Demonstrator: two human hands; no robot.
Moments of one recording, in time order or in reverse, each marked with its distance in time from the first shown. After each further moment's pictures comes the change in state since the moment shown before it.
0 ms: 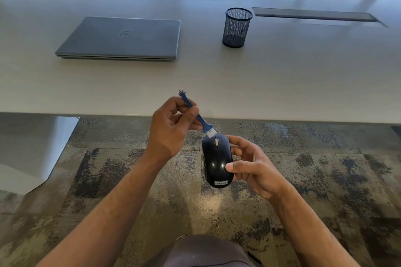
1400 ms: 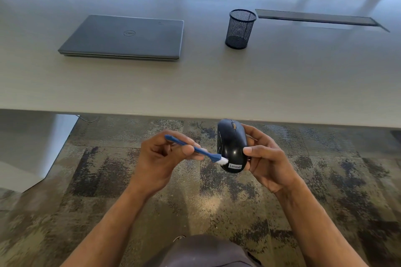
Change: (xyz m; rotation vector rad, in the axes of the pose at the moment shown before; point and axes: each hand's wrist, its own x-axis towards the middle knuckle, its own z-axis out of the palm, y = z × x) left_hand -0.053 -0.005 -0.027 -0.366 -0.192 0.046; right_hand 0.003 -0.022 -0.005 0.166 0.024 -0.070
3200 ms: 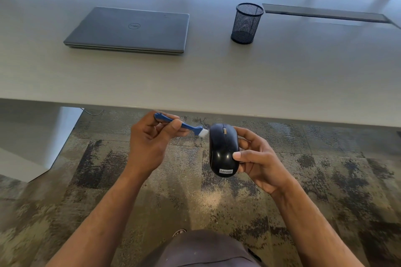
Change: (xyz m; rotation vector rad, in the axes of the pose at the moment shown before) left_hand 0.010 0.001 -0.018 0.282 0.250 0.022; right_hand -0.001 0.015 0.008 -0.058 -0.016 0.054
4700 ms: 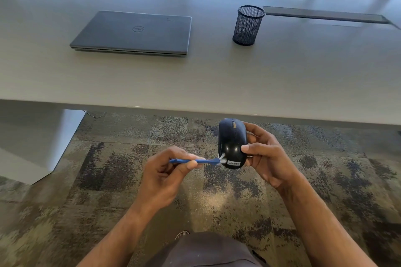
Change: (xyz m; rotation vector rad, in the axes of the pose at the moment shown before) left_hand -0.058 -0.025 -0.003 0.078 -0.154 0.199; right_hand 0.003 -0.003 -0.003 0.004 0.058 -0.056
